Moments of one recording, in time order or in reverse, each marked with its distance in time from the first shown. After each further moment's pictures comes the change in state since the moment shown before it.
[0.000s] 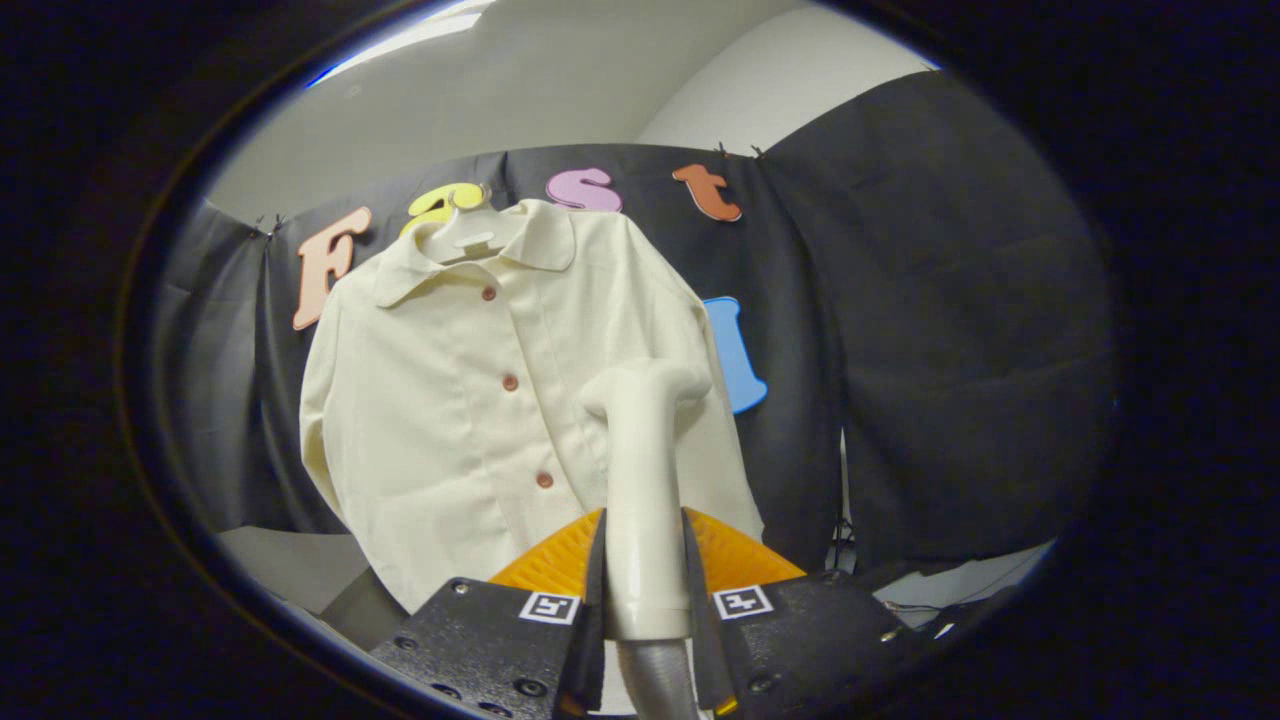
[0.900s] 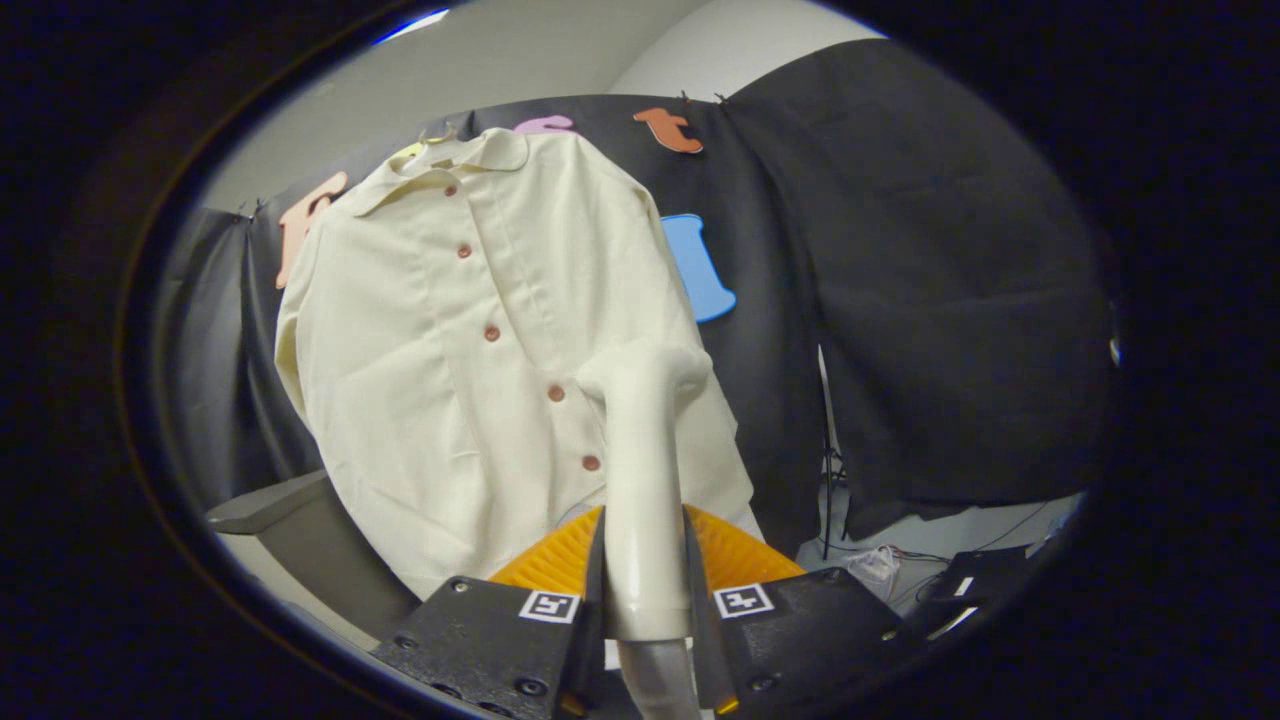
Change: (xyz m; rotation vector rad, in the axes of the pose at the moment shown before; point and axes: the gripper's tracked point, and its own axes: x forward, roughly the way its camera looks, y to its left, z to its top) arm -0.032 -0.042 -0.122 0.043 0.159 -0.046
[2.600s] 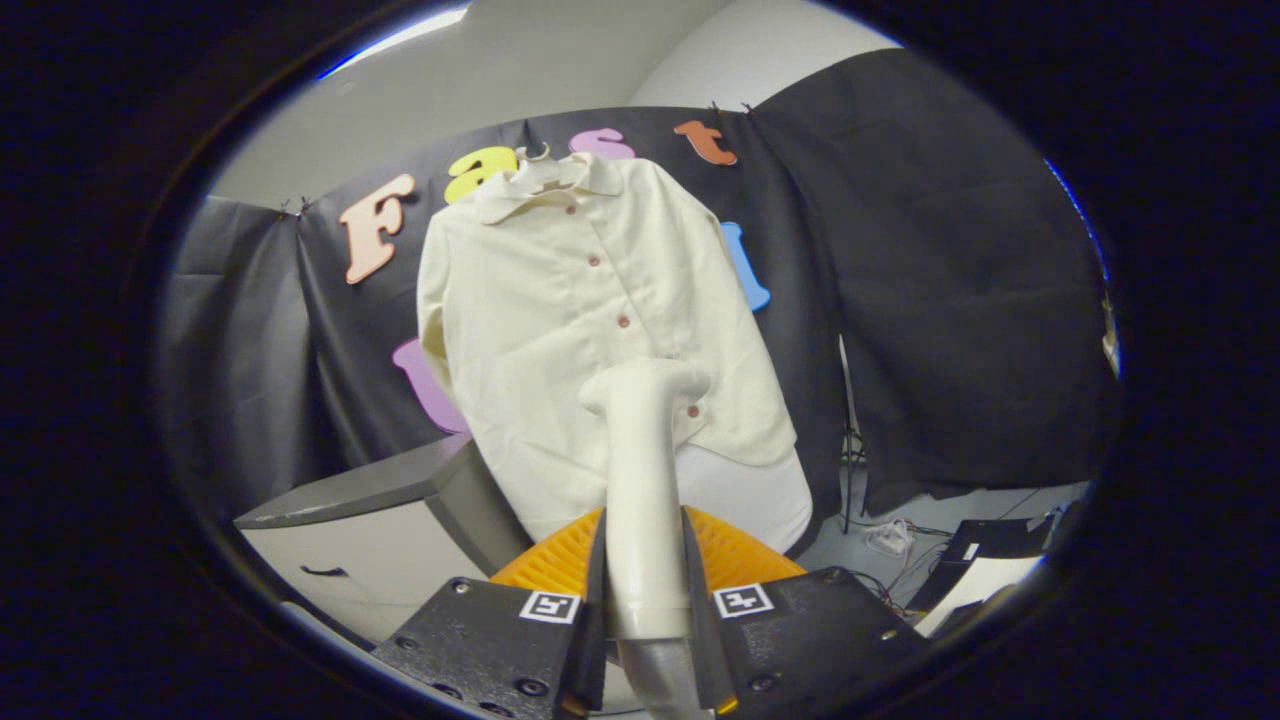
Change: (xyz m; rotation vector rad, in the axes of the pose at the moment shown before) arm -0.163 0.112 0.002 -0.003 0.007 0.107
